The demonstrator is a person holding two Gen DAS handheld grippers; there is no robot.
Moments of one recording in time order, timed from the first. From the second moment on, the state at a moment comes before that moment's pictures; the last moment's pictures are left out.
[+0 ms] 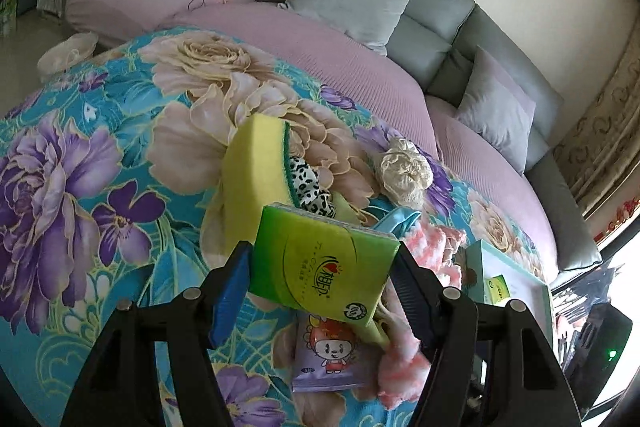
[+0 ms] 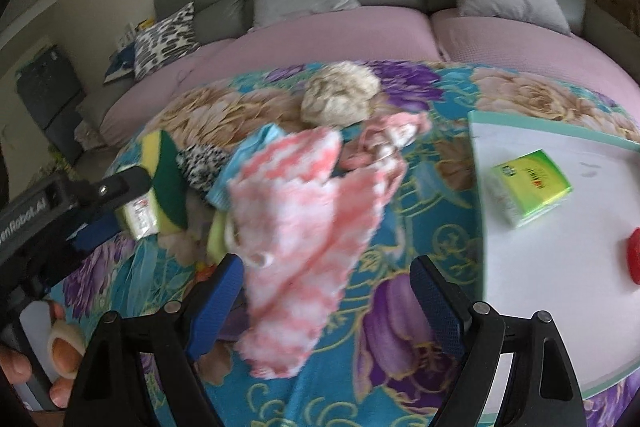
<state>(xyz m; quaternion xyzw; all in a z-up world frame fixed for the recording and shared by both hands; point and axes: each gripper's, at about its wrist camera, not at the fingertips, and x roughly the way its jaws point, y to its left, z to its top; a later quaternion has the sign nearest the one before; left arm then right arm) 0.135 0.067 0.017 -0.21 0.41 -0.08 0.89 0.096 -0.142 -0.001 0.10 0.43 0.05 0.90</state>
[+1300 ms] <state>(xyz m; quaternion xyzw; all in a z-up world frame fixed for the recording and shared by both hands) 0.142 0.073 -0.002 -0.18 0.45 -0.02 0.87 0.080 -0.170 0.022 0.10 0.38 -0.03 0.92</state>
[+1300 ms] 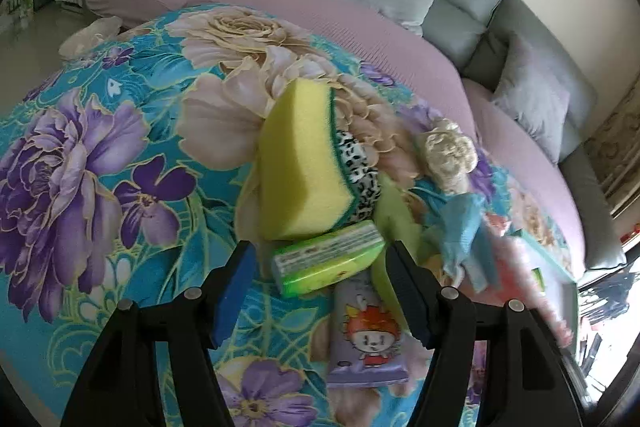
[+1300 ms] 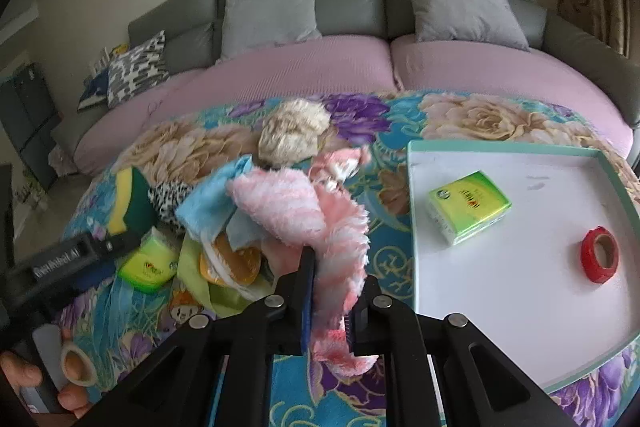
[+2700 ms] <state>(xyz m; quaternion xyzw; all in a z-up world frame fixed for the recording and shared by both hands) 0.138 0.057 -0.006 -0.20 0.44 -0.03 0.88 0.082 -0.177 0.016 0.11 0.39 -0.01 0.91</state>
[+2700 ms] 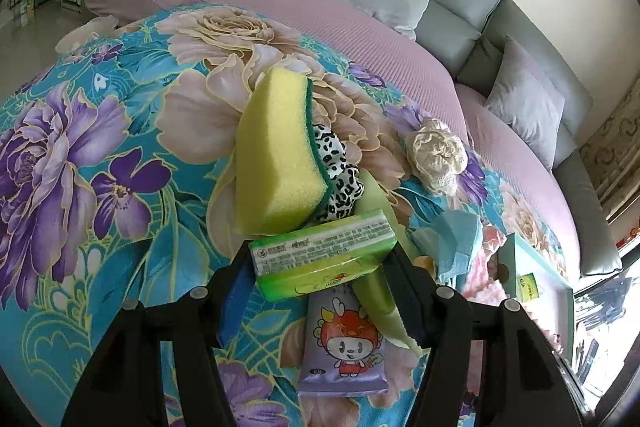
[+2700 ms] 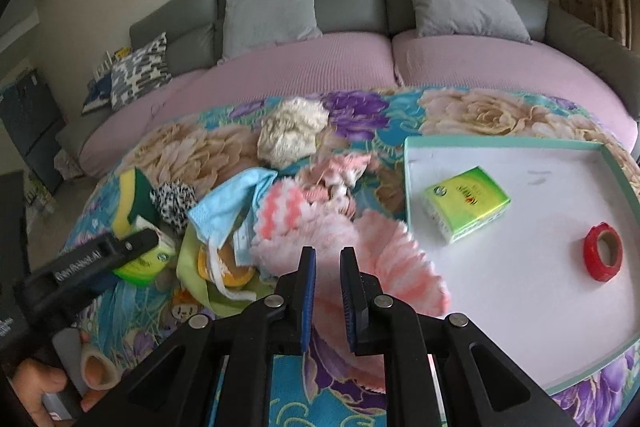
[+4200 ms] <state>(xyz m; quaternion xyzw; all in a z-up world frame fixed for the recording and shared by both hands) 0.137 0.062 -0.002 -0.21 0.43 -0.03 0.88 0.081 -0.174 0.016 0.06 0.37 -0.05 0.93</state>
